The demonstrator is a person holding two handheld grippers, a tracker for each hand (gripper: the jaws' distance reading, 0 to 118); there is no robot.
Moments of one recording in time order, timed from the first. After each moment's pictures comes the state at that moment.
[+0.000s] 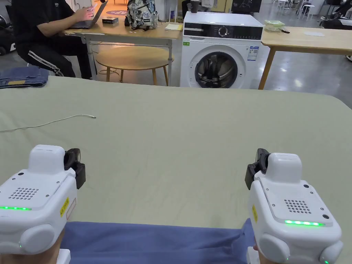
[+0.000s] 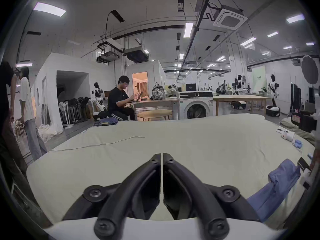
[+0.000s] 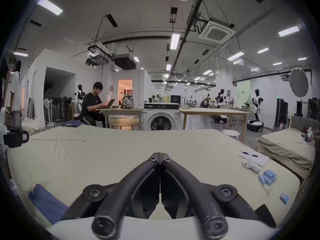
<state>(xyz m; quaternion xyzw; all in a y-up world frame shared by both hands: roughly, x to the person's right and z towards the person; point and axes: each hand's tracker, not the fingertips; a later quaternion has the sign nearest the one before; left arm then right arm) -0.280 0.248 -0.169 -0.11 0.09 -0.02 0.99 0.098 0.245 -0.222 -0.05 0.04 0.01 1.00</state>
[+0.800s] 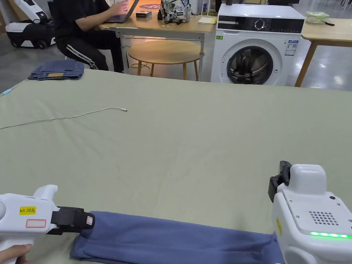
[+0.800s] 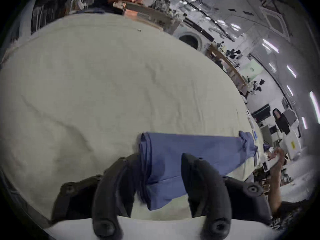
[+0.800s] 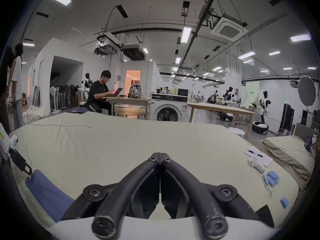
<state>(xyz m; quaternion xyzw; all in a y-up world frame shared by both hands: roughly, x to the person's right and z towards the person) -0.431 0.147 -0.171 -0.48 -0.08 0.25 0.84 0.086 0.224 -0.235 -0.10 0.06 0.04 0.99</state>
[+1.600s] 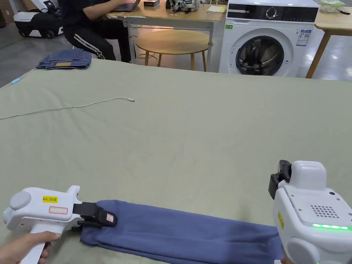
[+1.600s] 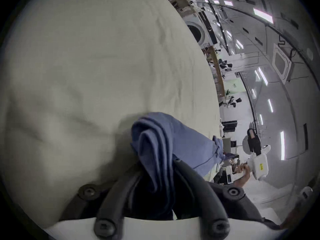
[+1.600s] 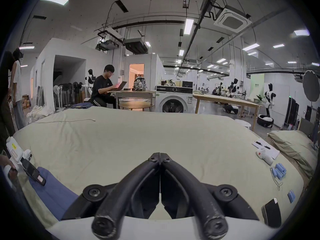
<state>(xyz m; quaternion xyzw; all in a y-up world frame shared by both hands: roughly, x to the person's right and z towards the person) -0.436 0.070 -0.193 -0.49 -0.15 0.43 0.75 0.080 0.208 -0.242 -0.13 0.08 0.03 0.99</state>
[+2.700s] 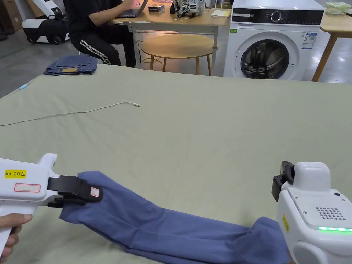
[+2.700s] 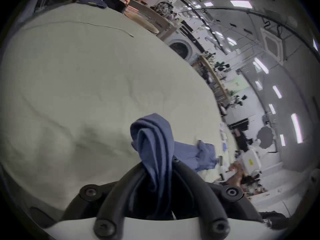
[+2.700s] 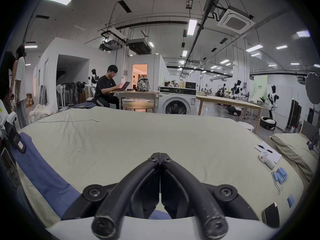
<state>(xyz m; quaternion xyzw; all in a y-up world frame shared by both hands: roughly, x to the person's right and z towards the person) -0.437 0.226 -0.167 -0.43 -0.15 0.37 0.81 0.075 0.217 -0.245 -0.13 0.10 0.04 0.99</state>
